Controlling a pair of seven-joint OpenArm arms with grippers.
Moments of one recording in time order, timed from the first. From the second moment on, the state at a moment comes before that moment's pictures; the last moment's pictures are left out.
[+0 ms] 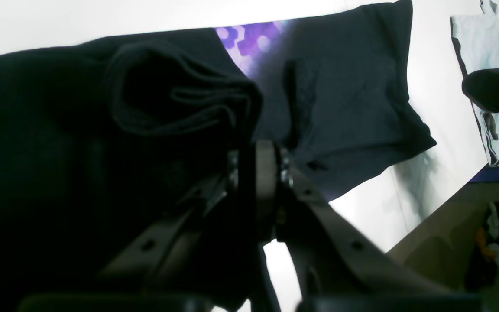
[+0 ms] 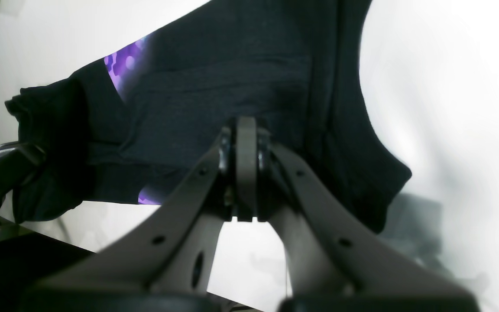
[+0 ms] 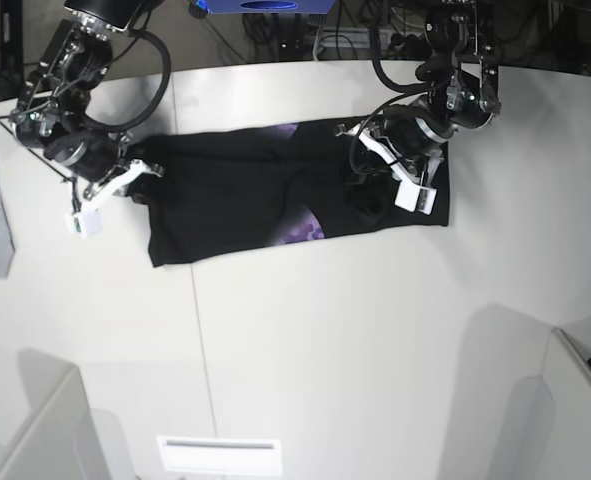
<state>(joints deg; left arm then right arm) 20.2 -6.2 -3.7 108.5 -37.5 -14.9 51.8 -9.4 -0.1 28.5 107.9 39.0 19.9 -75.8</state>
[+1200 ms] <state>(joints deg) 19.5 -6.1 -3.0 111.3 -37.9 -9.0 51.8 -9.2 0.1 28.5 107.8 39.0 19.9 -75.8</state>
